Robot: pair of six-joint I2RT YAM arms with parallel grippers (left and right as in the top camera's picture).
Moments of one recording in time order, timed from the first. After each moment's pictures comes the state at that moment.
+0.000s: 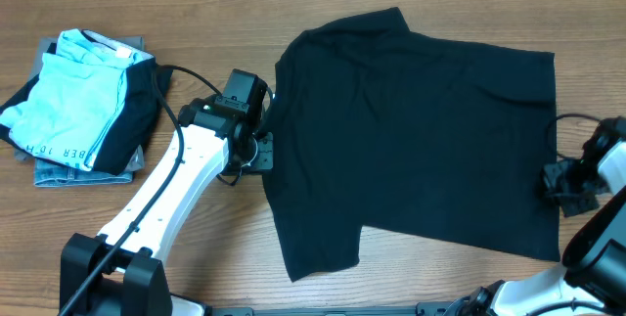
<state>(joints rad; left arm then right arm) -0.33 1.59 1.17 -1.00 0.06 -0.36 -0.65 1.79 1.06 -0.83 0.07 0.68</state>
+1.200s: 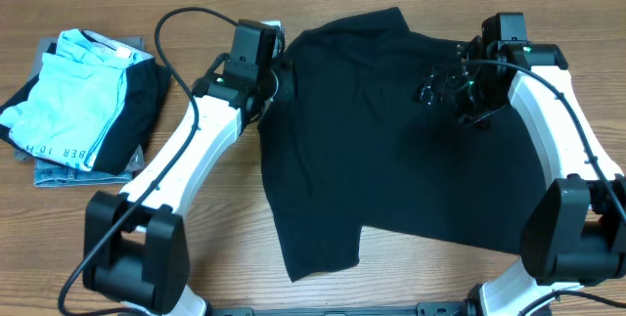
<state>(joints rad) -0.33 1.77 1.34 -0.41 0.05 -0.34 -0.02 1.81 1.47 -1.02 -0.35 0.30</state>
